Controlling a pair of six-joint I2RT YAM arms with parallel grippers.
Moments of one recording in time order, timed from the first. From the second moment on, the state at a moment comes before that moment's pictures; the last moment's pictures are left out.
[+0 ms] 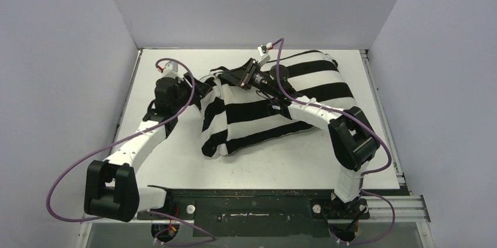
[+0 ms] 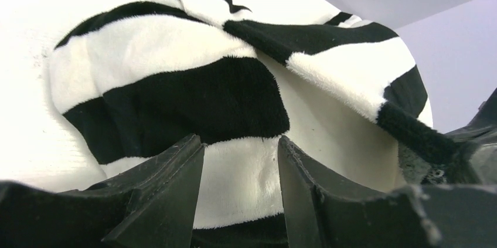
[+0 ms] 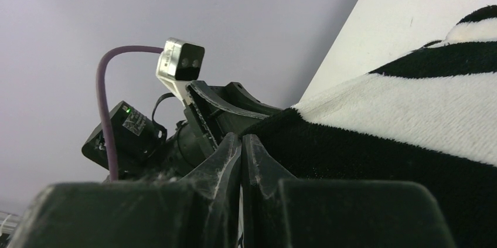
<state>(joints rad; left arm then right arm) -0.20 1.30 0.79 0.17 0.17 -0.73 0.63 1.82 1.22 0.71 -0.44 1.09</state>
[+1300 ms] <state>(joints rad) -0.42 1.56 0.78 0.88 0.11 -1.04 0.66 1.90 1.52 0.61 -0.45 1.08</state>
